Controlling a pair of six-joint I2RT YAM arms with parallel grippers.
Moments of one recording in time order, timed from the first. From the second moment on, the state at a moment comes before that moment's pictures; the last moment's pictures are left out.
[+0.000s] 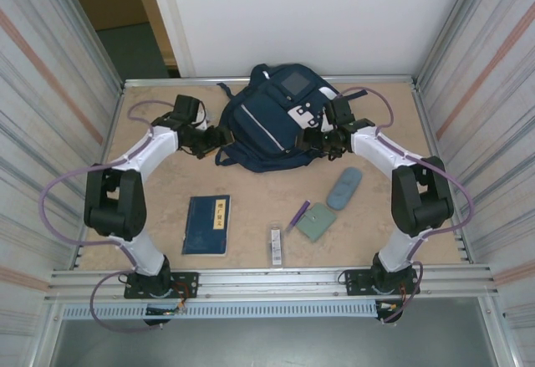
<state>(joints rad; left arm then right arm) -0.22 1.73 1.26 -0.58 0.38 -0.55 0.34 1.72 1.22 -0.51 -0.21 0.47</state>
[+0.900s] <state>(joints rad) -0.24 1.83 1.30 -0.42 0.46 -0.60 0.41 1.73 1.06 -0.41 -0.26 0.46</state>
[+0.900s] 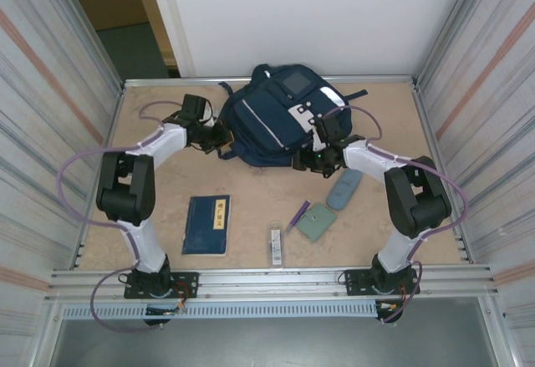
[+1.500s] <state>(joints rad) -0.25 1.69 1.50 -0.50 0.56 -0.62 0.27 1.69 0.96 -0.26 -0.35 0.39</state>
